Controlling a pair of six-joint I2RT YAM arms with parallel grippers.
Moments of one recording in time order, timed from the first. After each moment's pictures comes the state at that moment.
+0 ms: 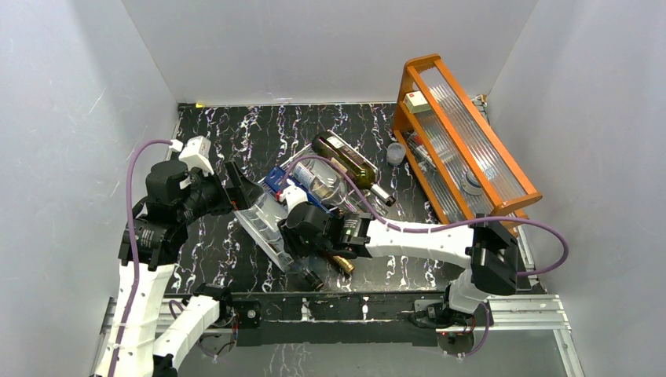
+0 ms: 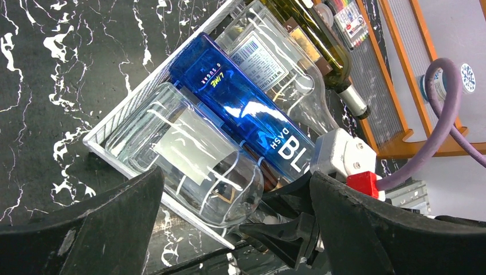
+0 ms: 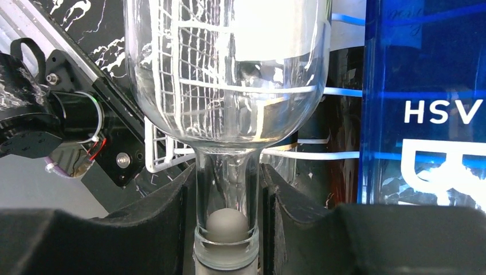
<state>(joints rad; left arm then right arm) -0.19 0.77 1.18 -0.93 0.26 -0.43 1.32 1.61 1.24 -0.37 0.20 0.52</state>
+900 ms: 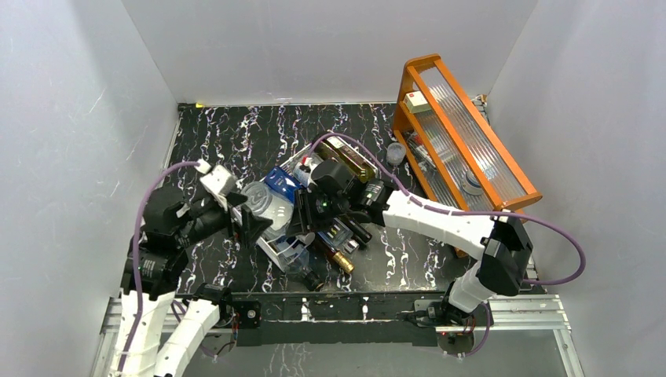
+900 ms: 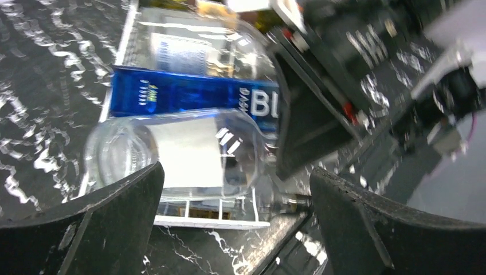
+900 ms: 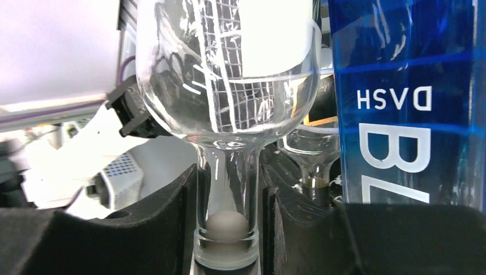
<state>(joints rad) -0.20 0.58 1.03 -0.81 0.53 0.00 1.09 1.55 1.31 -0.46 -0.27 0.79</state>
